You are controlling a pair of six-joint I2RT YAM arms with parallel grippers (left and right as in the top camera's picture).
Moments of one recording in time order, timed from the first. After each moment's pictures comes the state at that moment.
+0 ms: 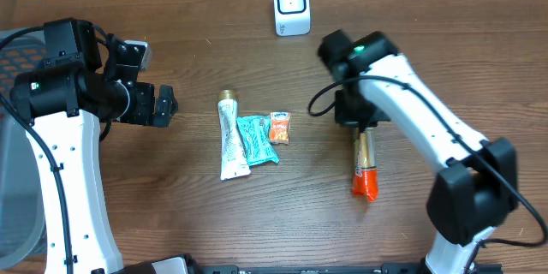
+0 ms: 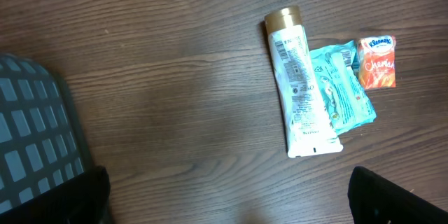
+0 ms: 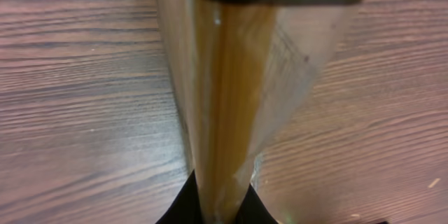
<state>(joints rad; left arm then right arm) 0.22 1.47 1.65 -1.39 0.16 0.32 0.51 1.94 1.68 -1.44 0.20 0.58</state>
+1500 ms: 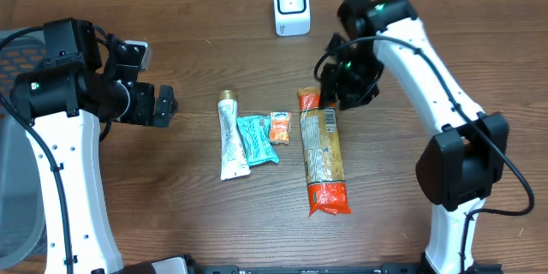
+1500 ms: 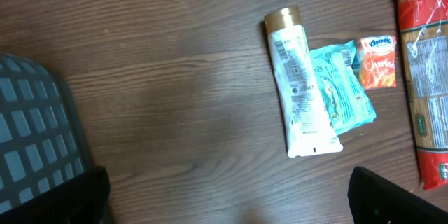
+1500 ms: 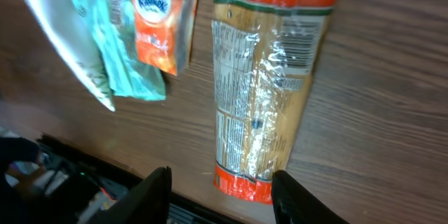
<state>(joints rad) 0.22 1.47 1.65 -1.39 0.16 0.32 0.37 2.11 1.98 -1.53 -0.40 0.19</state>
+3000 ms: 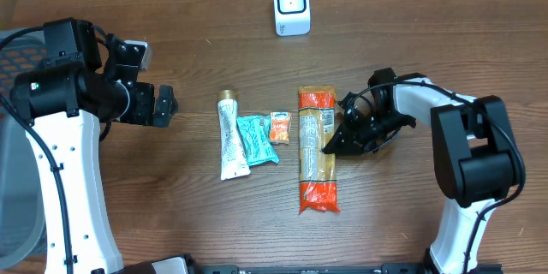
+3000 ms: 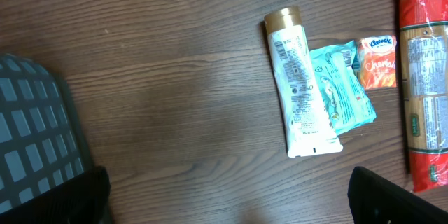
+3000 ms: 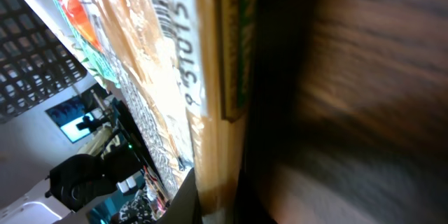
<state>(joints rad) 0.22 1.47 1.65 -1.39 0.16 0.32 0.20 2.09 1.21 -0.93 -0.90 0.02</state>
